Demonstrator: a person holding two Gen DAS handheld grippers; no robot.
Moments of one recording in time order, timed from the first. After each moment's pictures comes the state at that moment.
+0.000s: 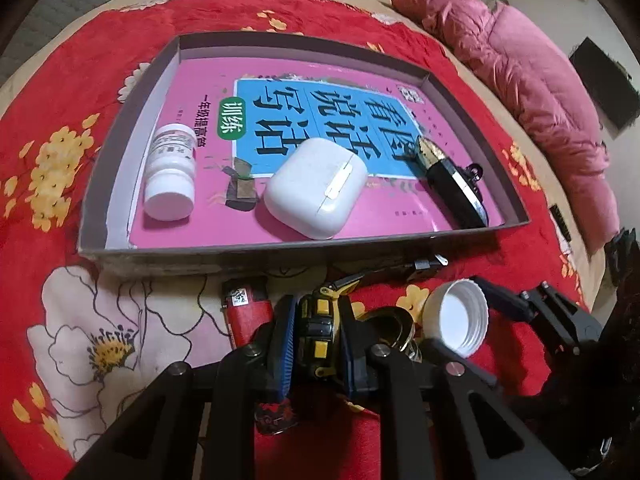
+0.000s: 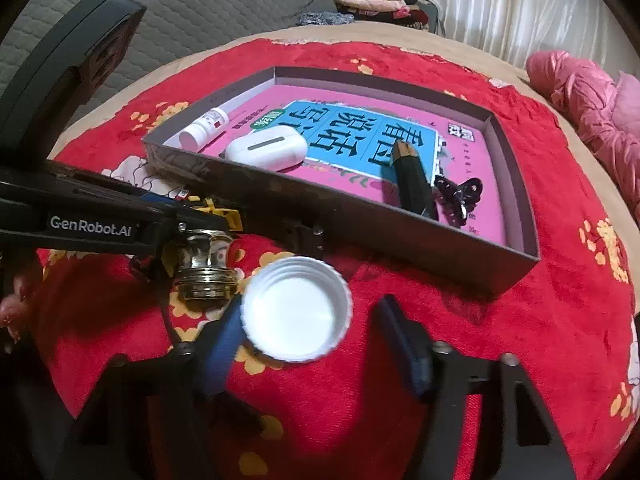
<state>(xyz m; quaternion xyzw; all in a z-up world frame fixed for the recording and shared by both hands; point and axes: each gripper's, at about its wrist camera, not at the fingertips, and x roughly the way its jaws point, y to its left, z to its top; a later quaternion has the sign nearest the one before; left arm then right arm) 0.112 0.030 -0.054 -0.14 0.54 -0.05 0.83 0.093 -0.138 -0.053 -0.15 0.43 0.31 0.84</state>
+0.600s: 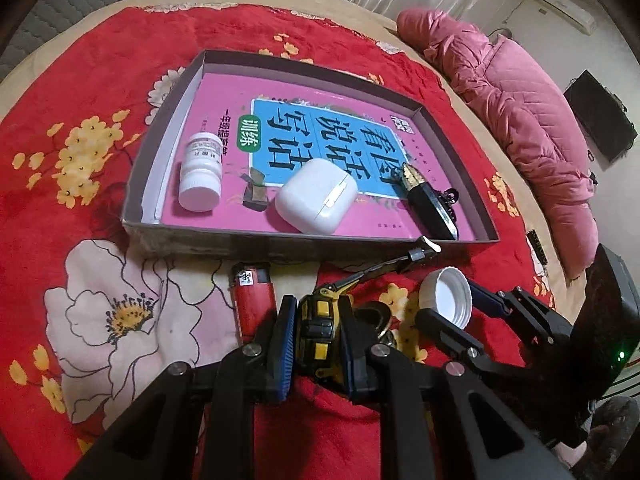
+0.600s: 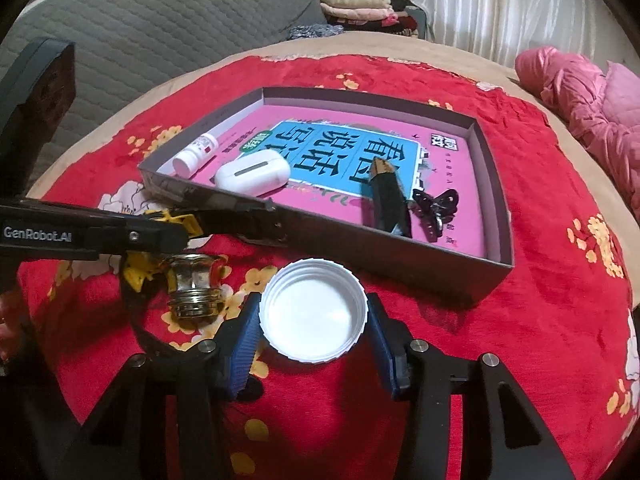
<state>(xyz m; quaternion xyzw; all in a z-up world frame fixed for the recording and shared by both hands) 0.090 0.039 -0.030 -0.19 0.51 -0.05 0.84 0.097 -0.153 -0.039 -0.12 0.42 0.30 0.85</state>
